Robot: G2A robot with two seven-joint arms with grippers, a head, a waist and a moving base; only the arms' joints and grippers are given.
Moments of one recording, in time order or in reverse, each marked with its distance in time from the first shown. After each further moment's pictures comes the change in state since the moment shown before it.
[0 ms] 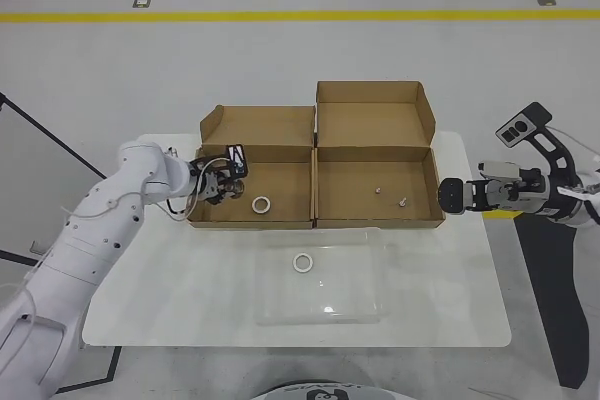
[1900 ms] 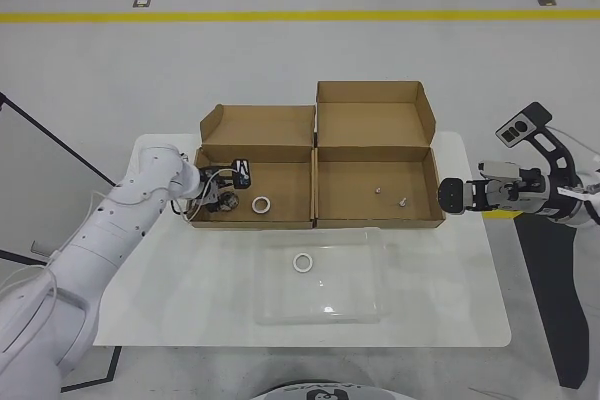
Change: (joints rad) left arm -0.121 -0.091 0.166 0.271 0.172 -0.048 0.143; right arm 0.000 0.000 0.000 0.000 0.000 0.000 0.000
